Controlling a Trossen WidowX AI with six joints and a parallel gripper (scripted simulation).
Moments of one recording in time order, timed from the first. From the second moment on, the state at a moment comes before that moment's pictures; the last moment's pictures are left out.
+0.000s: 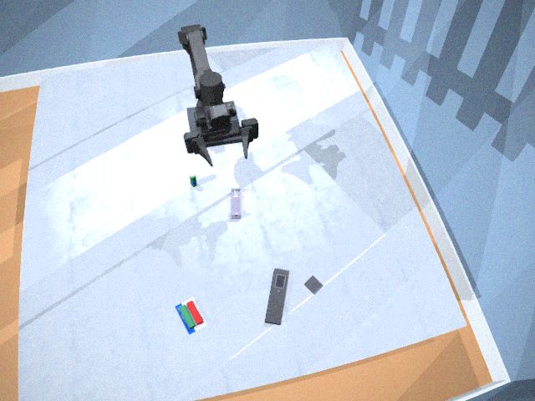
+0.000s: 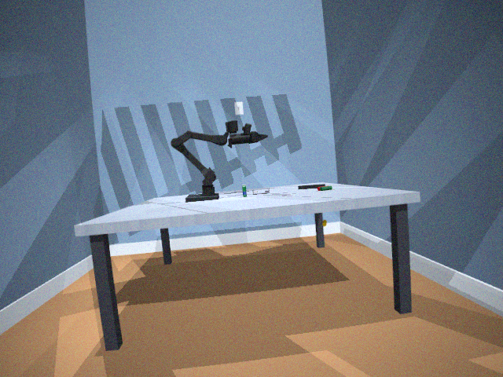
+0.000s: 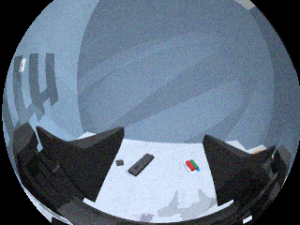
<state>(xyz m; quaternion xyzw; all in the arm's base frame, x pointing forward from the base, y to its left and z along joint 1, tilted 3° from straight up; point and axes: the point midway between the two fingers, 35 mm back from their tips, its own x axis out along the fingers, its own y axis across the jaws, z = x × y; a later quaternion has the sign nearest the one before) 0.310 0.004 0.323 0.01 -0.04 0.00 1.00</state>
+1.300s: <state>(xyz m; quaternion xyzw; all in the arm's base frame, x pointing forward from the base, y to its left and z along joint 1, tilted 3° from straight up) 0.157 -0.100 0.146 0.40 0.55 -0.41 0.61</state>
